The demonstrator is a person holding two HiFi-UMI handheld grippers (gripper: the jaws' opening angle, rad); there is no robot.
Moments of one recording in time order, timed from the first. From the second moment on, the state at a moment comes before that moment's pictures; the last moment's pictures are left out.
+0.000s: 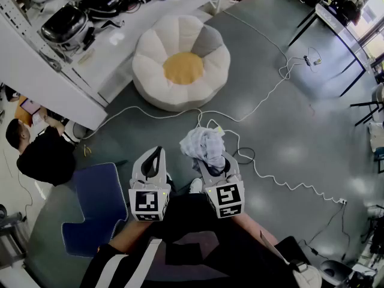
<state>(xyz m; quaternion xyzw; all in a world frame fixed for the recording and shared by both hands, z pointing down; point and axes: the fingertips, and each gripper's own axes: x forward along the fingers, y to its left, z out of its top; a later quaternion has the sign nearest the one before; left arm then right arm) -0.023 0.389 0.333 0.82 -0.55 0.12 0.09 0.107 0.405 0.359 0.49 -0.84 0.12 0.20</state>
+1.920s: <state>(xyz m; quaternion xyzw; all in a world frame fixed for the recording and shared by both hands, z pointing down) -0.113 0.244 0.320 0.85 -0.51 0.09 0.08 0.020 0.263 0.338 0.55 -0.81 0.13 0.18</state>
